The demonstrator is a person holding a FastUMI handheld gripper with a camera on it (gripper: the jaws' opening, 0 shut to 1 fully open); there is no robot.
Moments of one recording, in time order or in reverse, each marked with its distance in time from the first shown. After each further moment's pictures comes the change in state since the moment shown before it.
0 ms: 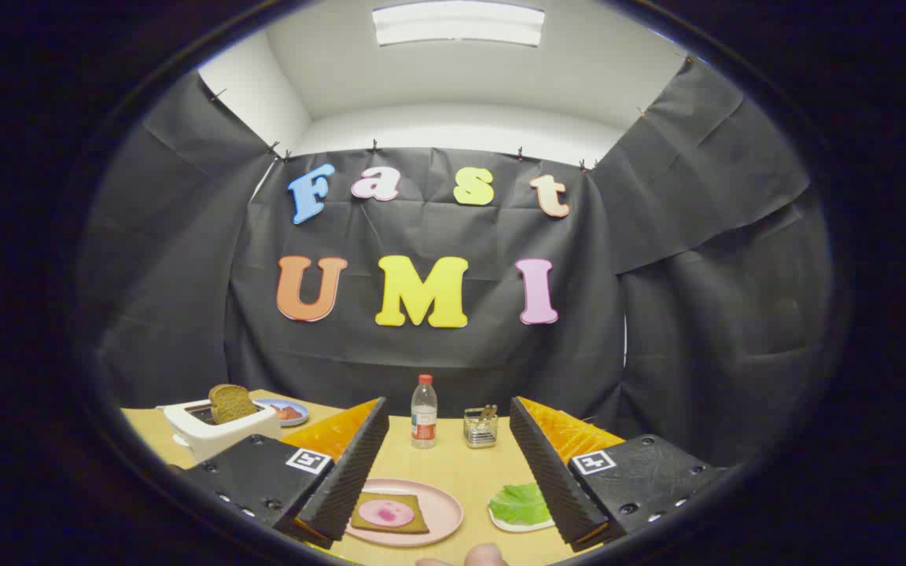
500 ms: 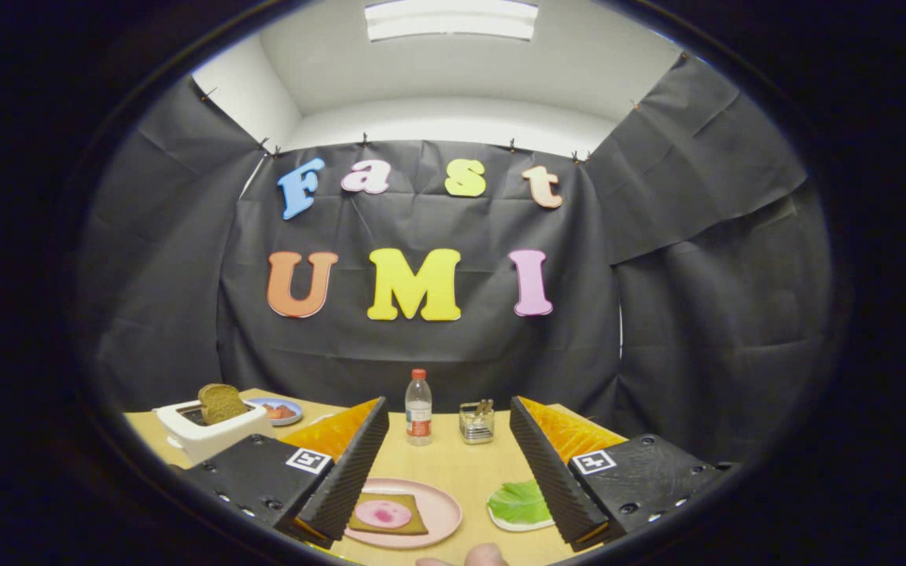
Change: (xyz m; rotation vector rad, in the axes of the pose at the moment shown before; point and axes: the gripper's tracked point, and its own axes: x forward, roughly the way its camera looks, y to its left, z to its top) arm 0.008 -0.003 -0.002 0.019 0.013 -0.020
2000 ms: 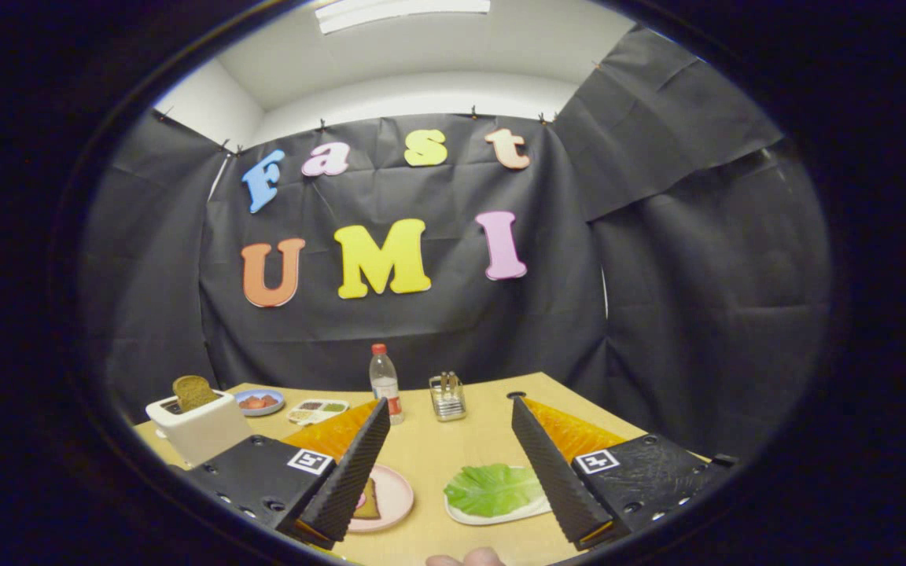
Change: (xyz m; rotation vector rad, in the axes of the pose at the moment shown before) arm 0.019 -0.110 -0.048 0.129 0.188 -0.034
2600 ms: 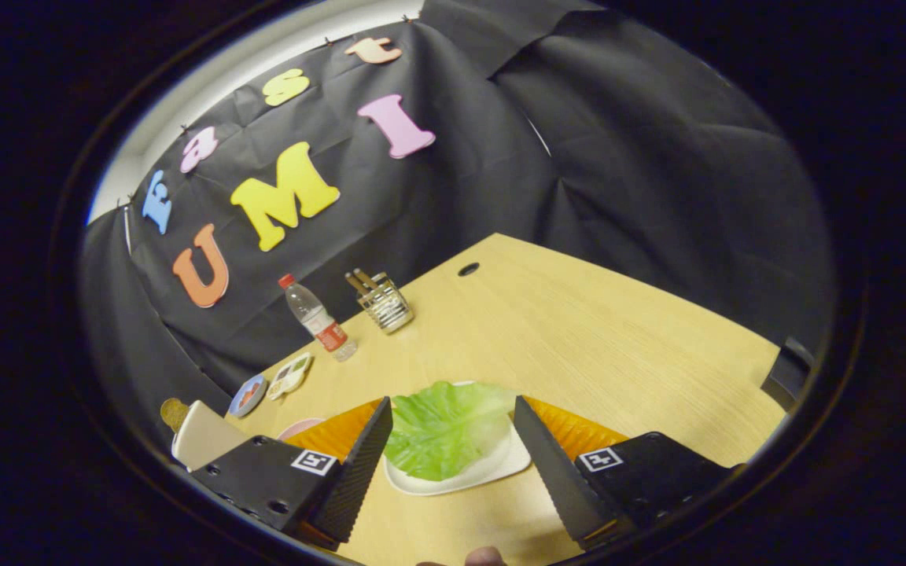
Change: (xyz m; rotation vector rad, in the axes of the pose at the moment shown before) arm 0.075 -0.098 -0.137 0.417 0.438 -0.062
